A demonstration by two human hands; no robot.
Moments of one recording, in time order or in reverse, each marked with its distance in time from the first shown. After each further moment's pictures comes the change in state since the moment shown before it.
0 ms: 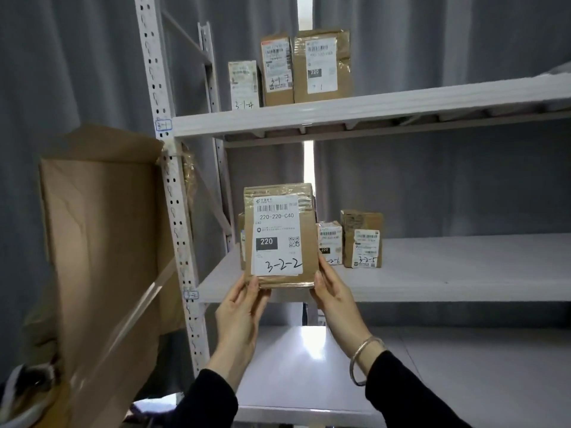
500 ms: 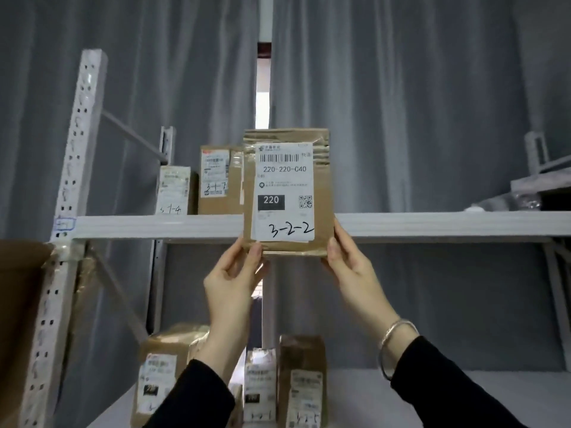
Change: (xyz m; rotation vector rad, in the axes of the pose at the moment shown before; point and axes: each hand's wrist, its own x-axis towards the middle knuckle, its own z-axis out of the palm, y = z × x) left_hand 0.083 0.022 0.286 -0.027 -0.273 0.500; right_hand 0.185 -0.182 -0.164 -0.182 -0.015 -0.490
